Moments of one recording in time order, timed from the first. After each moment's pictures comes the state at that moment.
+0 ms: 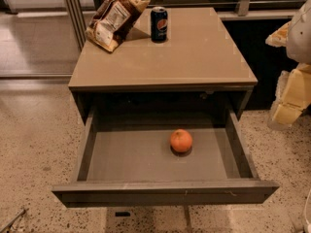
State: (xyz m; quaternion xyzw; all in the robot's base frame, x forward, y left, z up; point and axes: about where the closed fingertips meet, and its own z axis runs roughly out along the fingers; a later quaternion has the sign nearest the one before) arm 0.438 -0.216 0.977 -0.60 0.78 -0.04 0.16
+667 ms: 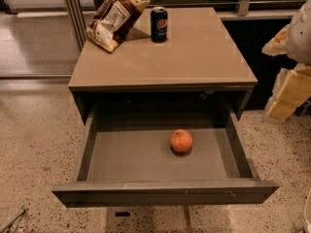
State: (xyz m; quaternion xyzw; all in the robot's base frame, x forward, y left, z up) arm 0.438 -0.216 0.977 -0.60 0.78 -0.04 0.16
